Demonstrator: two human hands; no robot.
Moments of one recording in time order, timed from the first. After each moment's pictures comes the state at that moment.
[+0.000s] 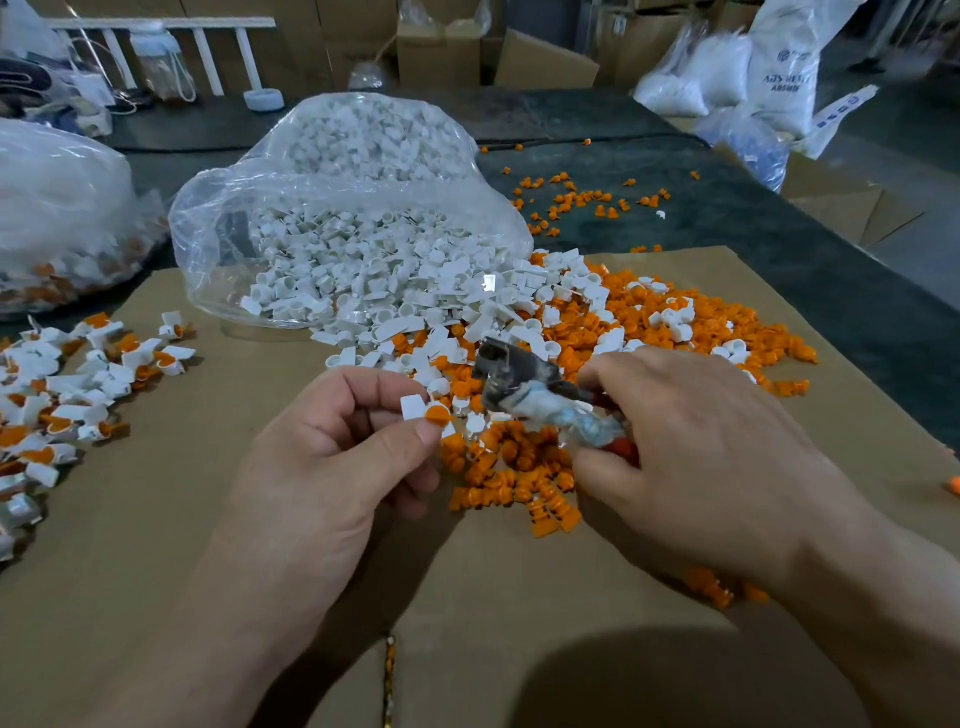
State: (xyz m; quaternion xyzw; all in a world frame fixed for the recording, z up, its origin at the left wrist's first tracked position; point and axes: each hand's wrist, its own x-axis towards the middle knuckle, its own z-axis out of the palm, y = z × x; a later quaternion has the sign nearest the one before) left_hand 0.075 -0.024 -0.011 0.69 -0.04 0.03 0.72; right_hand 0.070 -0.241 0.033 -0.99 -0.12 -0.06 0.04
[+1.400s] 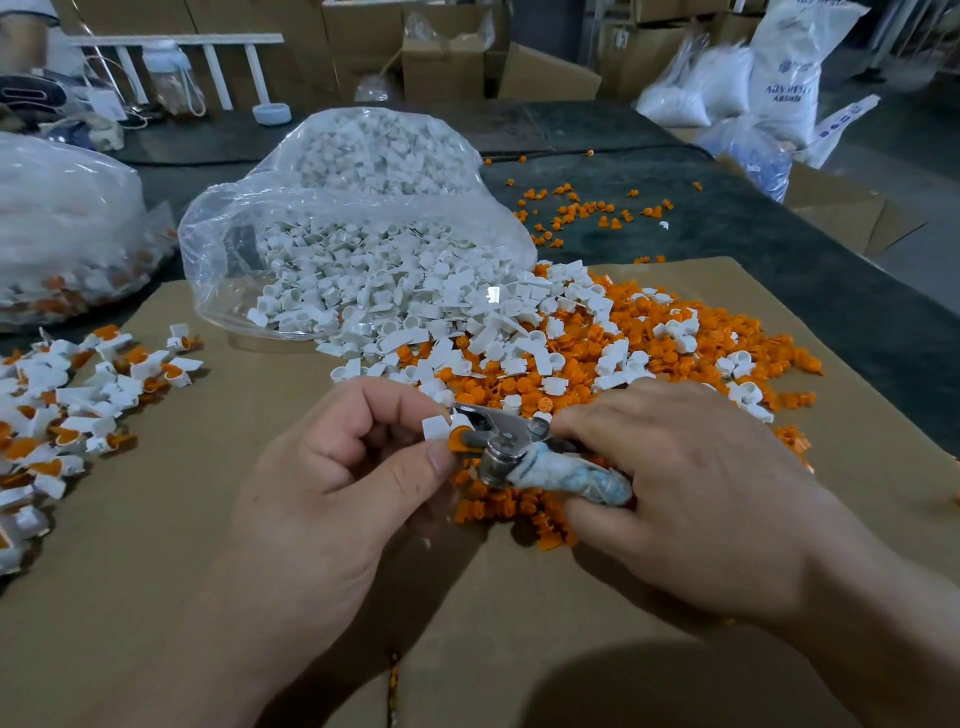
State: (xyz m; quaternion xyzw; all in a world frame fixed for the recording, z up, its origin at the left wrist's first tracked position) left_hand 0.072 -0.020 -0.014 0.71 -0.14 0.06 0.69; right_hand 0.062 -0.238 0.035 -0.98 -0.19 -0.02 0.06
